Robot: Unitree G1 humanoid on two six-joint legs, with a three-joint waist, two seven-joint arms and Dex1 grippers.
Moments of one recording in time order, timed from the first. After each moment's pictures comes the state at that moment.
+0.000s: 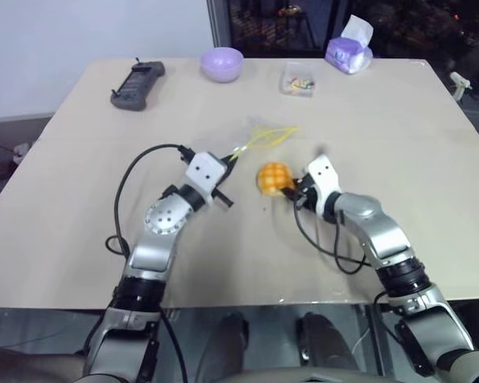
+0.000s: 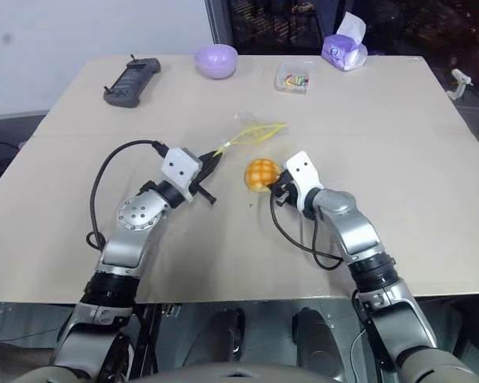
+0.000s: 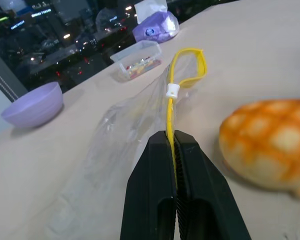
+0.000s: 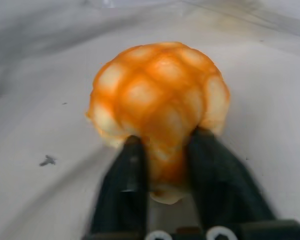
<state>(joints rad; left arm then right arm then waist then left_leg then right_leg) -0.39 0.39 -0.05 0.06 0.00 -0.03 -0.49 -0.54 -0.28 0.23 0.06 0.10 0.53 0.54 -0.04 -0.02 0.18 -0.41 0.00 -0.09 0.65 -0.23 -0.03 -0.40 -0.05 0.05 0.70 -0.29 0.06</state>
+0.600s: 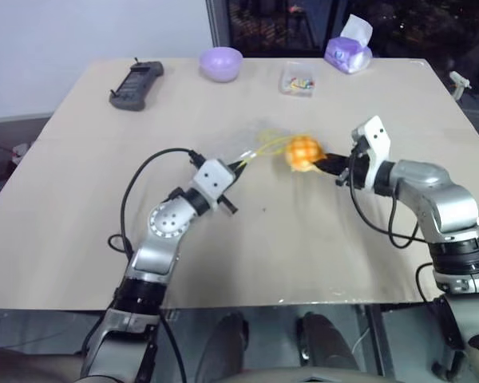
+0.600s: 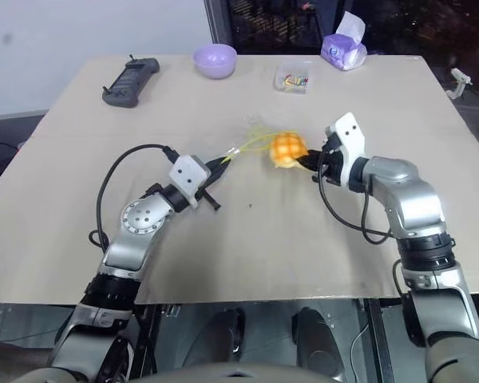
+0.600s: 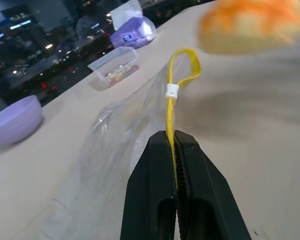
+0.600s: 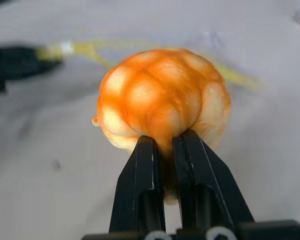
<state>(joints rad) -0.38 0.41 -0.09 0.06 0.03 -0.09 -0.53 -0.65 -0.49 0.05 -0.04 0.33 0.72 0.75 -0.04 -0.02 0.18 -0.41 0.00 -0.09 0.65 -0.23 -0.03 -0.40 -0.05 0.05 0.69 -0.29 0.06</state>
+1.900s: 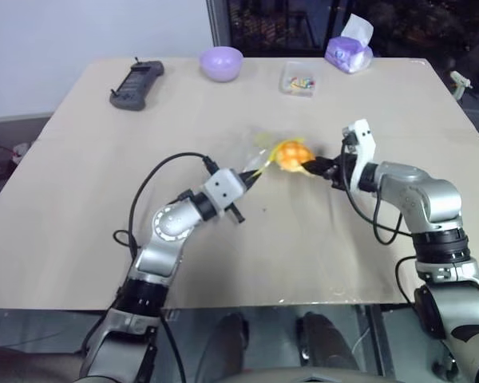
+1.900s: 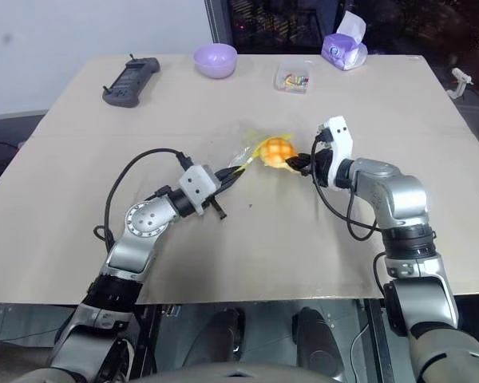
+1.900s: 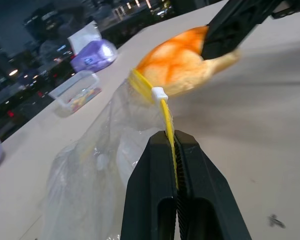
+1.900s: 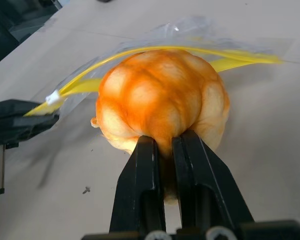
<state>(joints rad) -0.38 0.43 -0.14 0.05 0.02 -0.18 -0.67 -0.71 -0.41 0.01 0.09 0.44 0.87 0.71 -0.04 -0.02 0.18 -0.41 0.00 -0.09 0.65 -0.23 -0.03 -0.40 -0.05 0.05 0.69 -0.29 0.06</state>
